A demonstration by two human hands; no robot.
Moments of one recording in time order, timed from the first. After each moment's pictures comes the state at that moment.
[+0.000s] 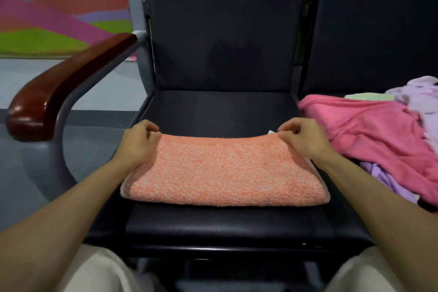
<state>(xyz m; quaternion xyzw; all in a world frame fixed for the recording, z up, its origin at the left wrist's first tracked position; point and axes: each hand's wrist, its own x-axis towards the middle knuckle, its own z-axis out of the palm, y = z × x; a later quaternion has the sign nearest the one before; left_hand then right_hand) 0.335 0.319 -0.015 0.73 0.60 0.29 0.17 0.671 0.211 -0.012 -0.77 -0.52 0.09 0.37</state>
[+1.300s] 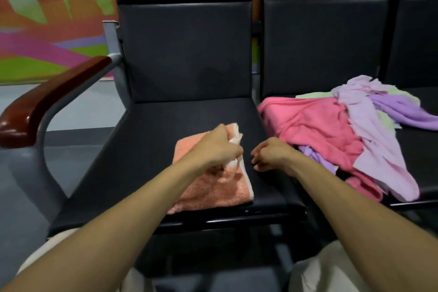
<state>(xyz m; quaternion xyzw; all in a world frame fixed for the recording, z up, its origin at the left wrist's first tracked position) 0.507 0.157 0.055 0.79 0.49 0.13 0.35 0.670 0.130 0.001 -0.75 -0.37 0.41 0.35</state>
